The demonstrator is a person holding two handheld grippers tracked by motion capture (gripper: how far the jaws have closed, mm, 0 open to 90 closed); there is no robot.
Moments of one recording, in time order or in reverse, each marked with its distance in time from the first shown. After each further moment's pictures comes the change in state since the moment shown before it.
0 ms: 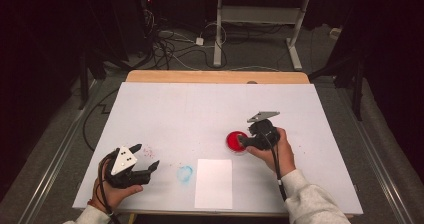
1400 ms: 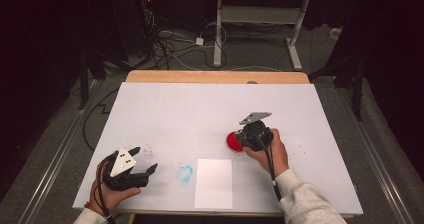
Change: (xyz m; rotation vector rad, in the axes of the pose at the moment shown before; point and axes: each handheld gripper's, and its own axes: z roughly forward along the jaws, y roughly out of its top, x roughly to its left) left arm 0.000 -0.005 -0.002 0.038 -0.002 0.009; right arm 0.015 0.007 0.004 -0.005 0.016 -0.073
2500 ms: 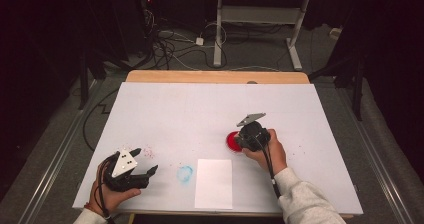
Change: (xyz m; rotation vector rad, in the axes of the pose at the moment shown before) left arm -0.002 -0.001 0.001 0.021 -0.011 0.015; right arm -0.003 -0.005 0.018 0.074 0.009 -0.032
